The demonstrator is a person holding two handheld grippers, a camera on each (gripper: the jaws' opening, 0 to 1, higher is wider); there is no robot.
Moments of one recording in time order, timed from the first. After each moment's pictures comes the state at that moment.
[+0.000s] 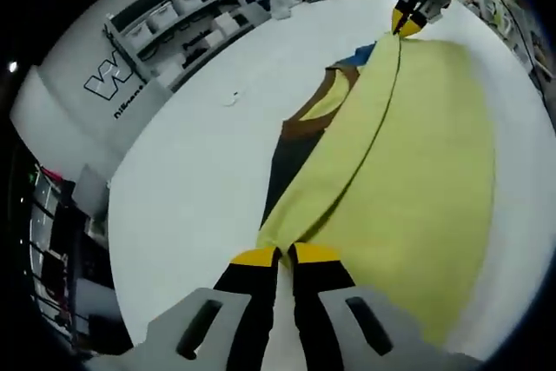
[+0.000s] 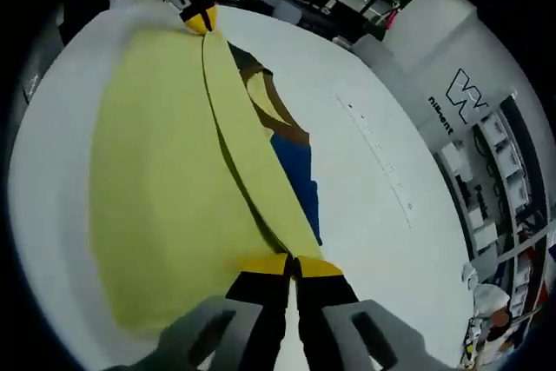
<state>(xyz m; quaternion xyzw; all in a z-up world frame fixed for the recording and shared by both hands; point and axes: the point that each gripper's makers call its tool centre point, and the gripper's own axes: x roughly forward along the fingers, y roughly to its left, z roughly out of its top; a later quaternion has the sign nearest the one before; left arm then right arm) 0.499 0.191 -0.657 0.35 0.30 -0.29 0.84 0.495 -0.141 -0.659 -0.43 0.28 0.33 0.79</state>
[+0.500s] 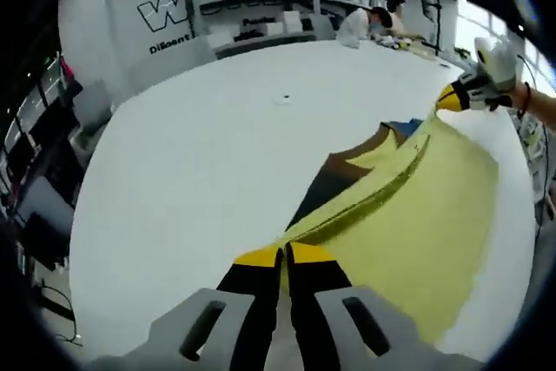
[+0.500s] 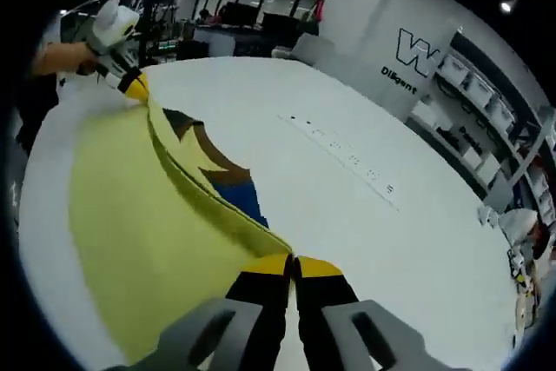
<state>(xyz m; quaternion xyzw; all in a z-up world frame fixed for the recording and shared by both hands) 0.514 0.192 -0.647 0.17 0.34 -0.25 0.89 0.521 -0.139 -0.634 -0.29 0.29 0.28 0.87</state>
